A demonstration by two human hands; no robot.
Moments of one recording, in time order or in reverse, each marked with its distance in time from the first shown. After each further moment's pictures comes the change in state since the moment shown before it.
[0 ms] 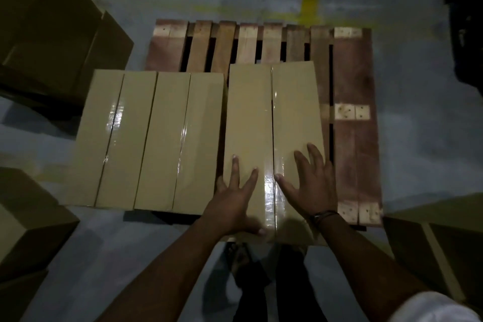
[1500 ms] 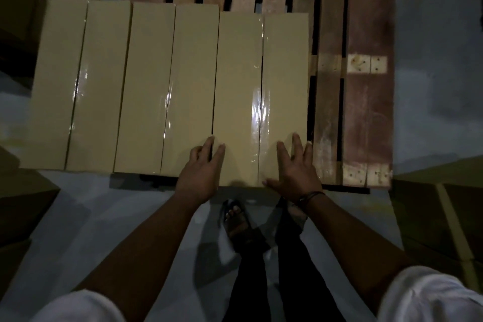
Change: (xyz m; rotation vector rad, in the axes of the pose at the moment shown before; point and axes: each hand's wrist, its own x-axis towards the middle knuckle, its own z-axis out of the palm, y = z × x) left_hand 0.040 -0.119 0.100 0.150 0.188 -0.047; right_hand -0.040 0.026 0.129 -0.162 -0.428 -0.016
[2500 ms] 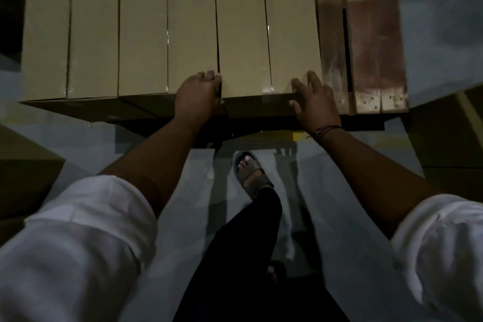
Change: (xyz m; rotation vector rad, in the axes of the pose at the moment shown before) left_hand -0.032 -0.035 0.052 0.270 0.363 0.140; right_hand -0.063 0.007 0.088 0.108 0.382 0.011
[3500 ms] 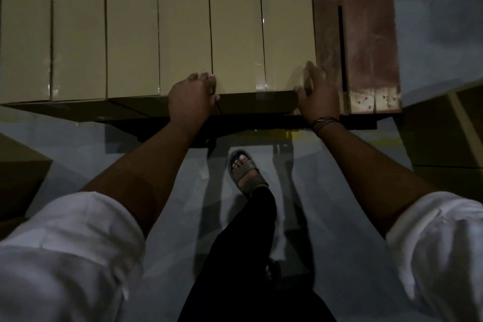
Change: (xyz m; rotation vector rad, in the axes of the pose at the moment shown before) left_hand -0.003 0.004 -0.007 -0.060 0.112 -0.093; right_hand 0.024 -0.001 -0.007 0.284 0.179 0.160
